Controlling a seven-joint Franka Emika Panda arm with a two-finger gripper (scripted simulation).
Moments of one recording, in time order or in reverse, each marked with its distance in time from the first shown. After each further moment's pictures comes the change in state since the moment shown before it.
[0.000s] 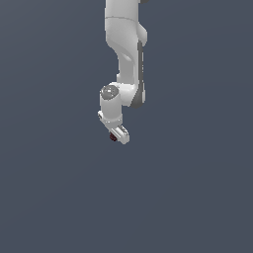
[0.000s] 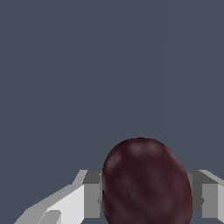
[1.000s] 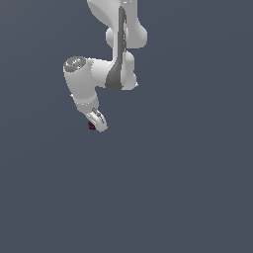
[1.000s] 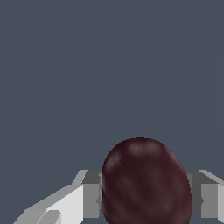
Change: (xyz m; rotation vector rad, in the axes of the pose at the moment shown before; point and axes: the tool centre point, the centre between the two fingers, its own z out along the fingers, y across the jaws) arm 0.074 0.057 -0.107 0.000 0.000 0.002
